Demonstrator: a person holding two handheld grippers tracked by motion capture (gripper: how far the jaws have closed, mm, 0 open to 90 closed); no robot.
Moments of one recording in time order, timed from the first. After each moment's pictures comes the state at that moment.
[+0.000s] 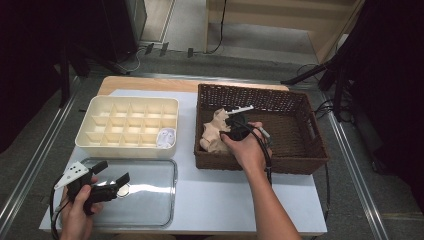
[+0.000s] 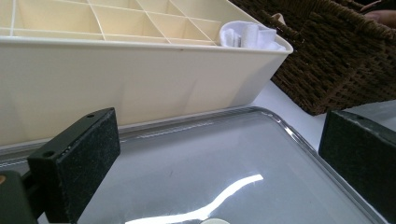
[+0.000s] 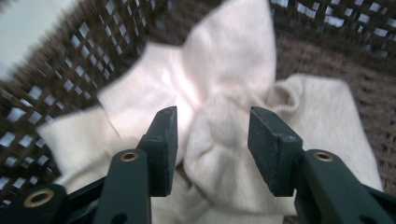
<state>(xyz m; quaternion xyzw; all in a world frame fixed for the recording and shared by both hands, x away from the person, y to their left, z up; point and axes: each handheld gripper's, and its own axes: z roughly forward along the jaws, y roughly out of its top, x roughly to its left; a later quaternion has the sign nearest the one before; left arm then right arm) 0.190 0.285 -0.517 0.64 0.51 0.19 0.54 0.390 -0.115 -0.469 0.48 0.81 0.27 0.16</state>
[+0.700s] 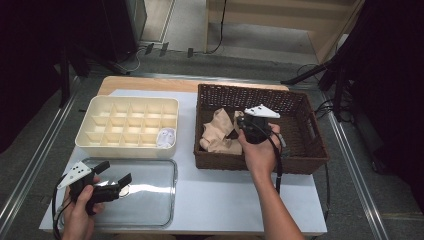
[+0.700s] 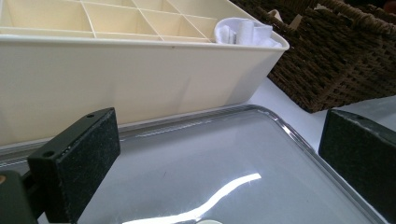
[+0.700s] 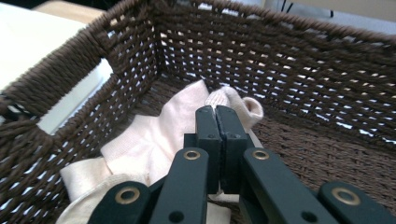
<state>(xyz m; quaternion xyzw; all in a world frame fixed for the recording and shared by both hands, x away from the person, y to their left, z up) 0.192 0.280 -0.518 0.65 0.51 0.19 0.53 0.354 -0.152 -0.428 0.47 0.74 0.41 0.26</state>
